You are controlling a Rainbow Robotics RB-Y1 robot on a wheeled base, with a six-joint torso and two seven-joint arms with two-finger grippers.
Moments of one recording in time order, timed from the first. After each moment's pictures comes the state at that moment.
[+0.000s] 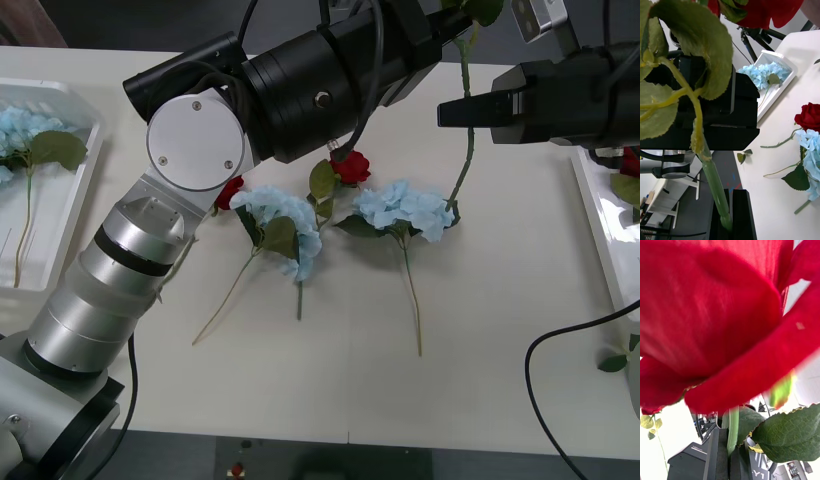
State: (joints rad) right arm -0.65 -0.43 -0.32 -1.51 -1.73 1.72 1.86; left arm -0.66 0.24 -0.38 -1.76 1.41 0.49 -1.35
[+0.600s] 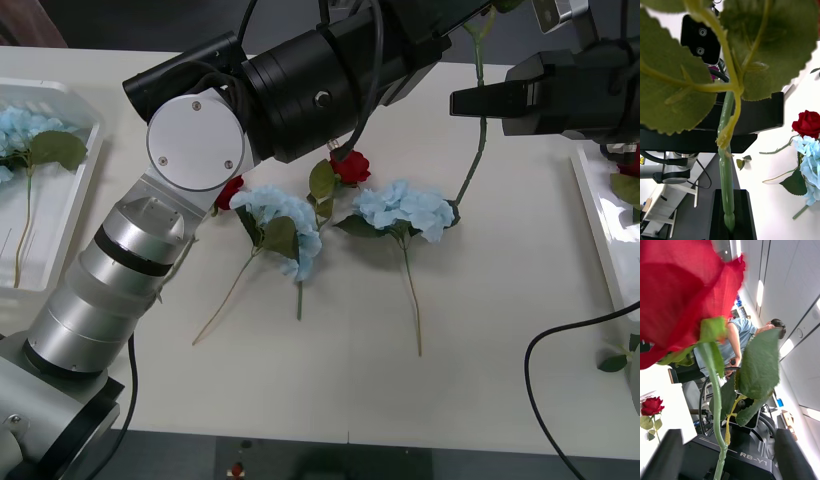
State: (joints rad) right arm -0.65 -0.43 -0.36 -1.51 -1.73 1.72 1.86; left arm -0.66 0.24 -0.38 -1.76 1.41 0.49 -1.35
